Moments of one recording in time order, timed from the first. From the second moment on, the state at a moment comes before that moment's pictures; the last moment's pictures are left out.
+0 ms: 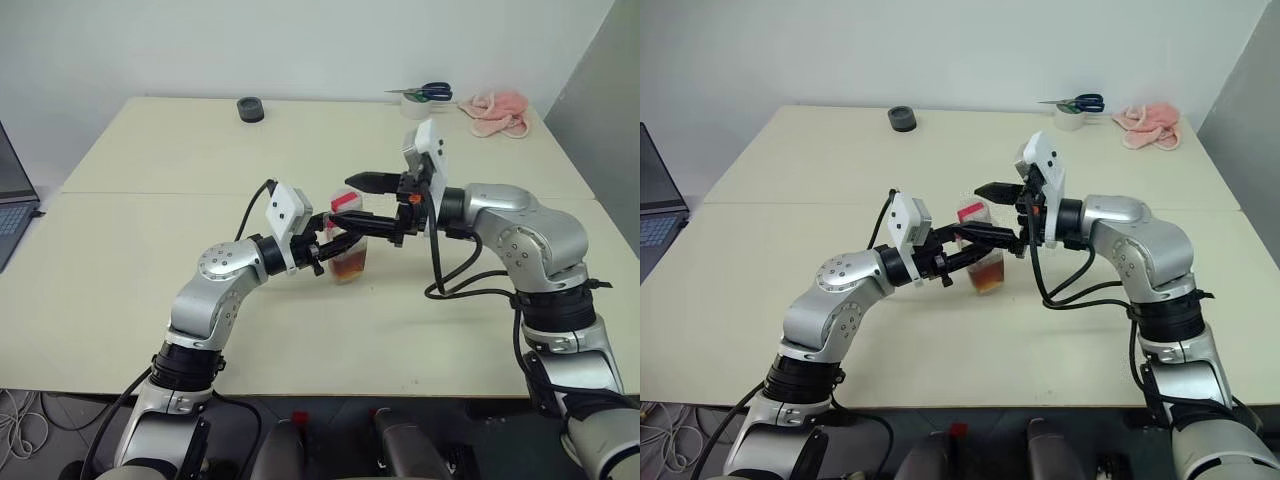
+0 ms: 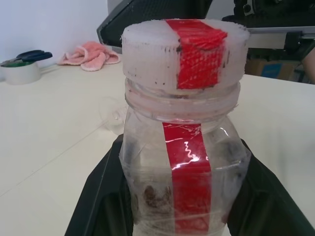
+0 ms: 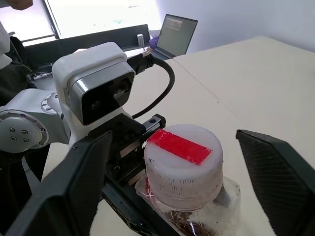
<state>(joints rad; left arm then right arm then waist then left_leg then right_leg) -0.52 0.38 -0.09 -0.11 -0.39 0.41 -0.80 -0.85 -0.42 0.10 -0.11 0.56 0.82 0.87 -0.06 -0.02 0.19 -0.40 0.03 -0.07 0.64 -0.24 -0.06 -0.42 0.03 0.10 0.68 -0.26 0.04</state>
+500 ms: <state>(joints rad) -0.52 0.38 -0.09 -0.11 -0.39 0.41 -0.80 -0.86 -0.42 0.10 -0.08 0.55 0.81 0.87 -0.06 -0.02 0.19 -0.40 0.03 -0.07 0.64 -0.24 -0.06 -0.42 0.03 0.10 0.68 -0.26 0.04</state>
